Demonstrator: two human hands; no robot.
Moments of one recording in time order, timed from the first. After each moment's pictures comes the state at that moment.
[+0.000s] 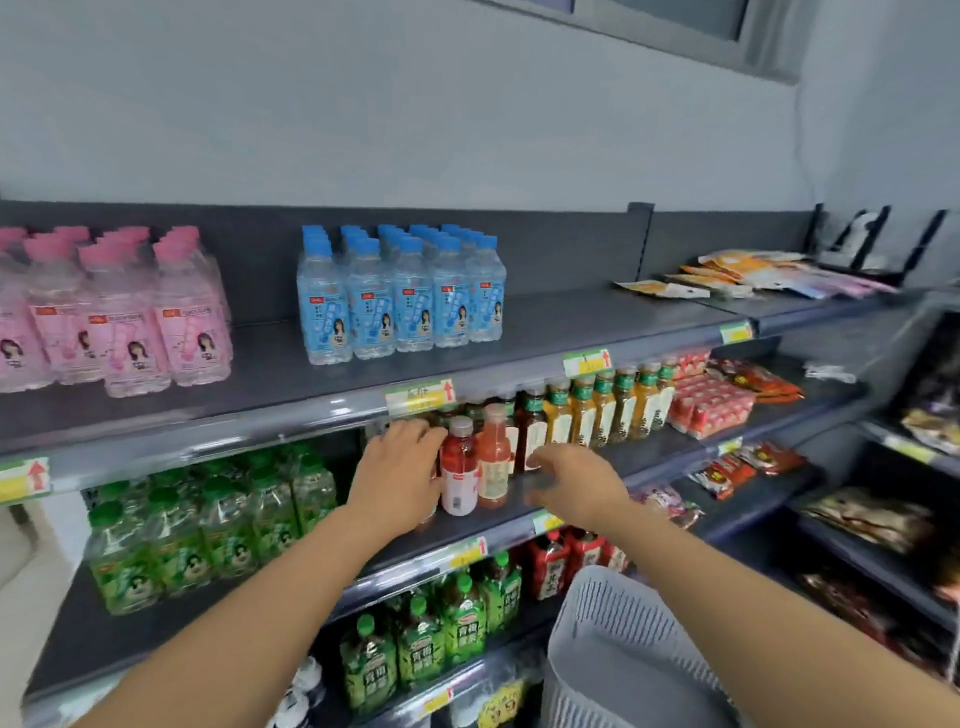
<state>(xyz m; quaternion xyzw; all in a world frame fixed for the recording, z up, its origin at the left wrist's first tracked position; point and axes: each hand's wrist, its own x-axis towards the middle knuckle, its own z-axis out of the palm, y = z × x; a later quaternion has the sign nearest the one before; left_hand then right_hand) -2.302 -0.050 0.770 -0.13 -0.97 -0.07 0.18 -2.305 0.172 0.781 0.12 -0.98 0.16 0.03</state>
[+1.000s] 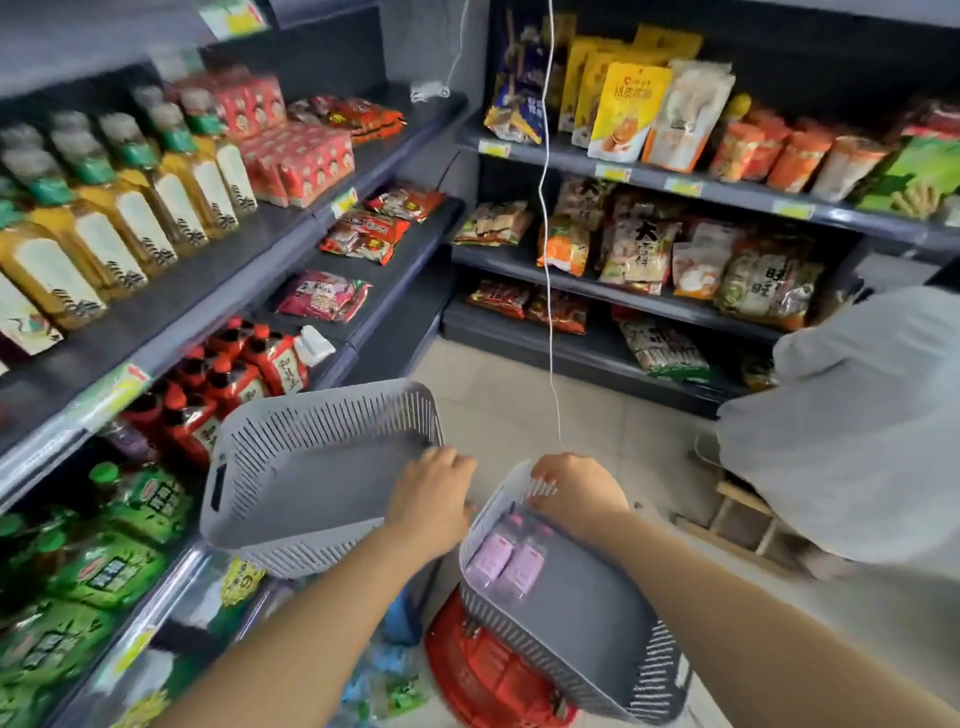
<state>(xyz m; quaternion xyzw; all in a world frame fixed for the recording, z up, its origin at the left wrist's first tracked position) -2.175 0.363 0.534 -0.51 -0.85 -0.06 -0.10 -2.047 0.503 0.555 -0.36 -0.89 0.24 -0.11</state>
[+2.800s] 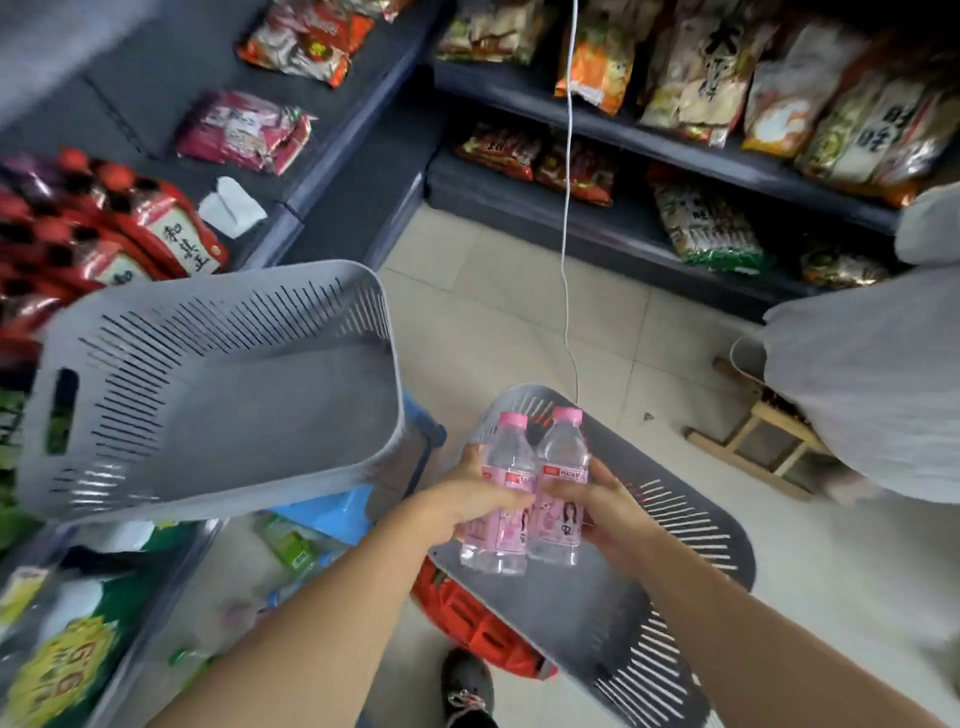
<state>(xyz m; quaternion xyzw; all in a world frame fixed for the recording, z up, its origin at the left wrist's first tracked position) -2.155 0.468 0.333 -0.09 -0.73 -0.29 -0.61 -2.008 0.581 0.322 -0.52 -0.44 0.73 -0.03</state>
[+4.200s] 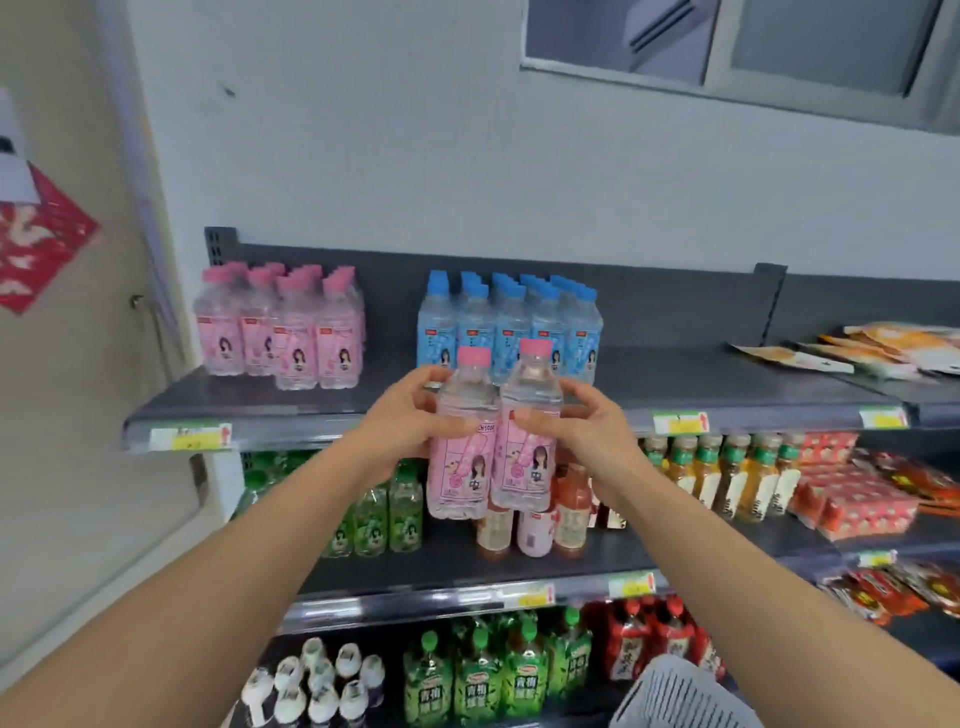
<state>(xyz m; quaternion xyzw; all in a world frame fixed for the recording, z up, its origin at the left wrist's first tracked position) -2.227 -0.080 0.870 -0.01 -0.76 -0.64 0.08 -2.291 0.123 0.858 0.17 -0.71 0.68 -0.03</state>
